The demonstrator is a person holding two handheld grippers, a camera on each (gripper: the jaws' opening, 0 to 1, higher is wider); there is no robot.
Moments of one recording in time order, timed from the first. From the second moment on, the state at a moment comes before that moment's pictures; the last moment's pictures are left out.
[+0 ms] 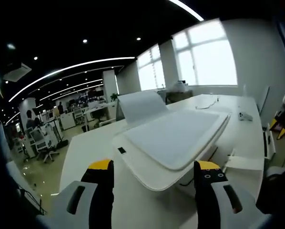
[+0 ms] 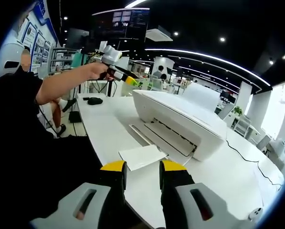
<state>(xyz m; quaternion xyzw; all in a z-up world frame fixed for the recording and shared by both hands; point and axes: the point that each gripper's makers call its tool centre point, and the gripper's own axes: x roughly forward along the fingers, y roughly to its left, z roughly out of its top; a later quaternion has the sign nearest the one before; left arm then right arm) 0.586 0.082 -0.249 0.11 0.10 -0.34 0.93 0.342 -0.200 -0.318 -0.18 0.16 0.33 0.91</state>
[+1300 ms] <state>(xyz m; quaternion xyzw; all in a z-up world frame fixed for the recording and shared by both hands) 0.525 0.120 -0.276 0.11 0.11 -0.33 0.93 0.345 -0.196 -0.319 -0.17 0.16 0.33 0.92</state>
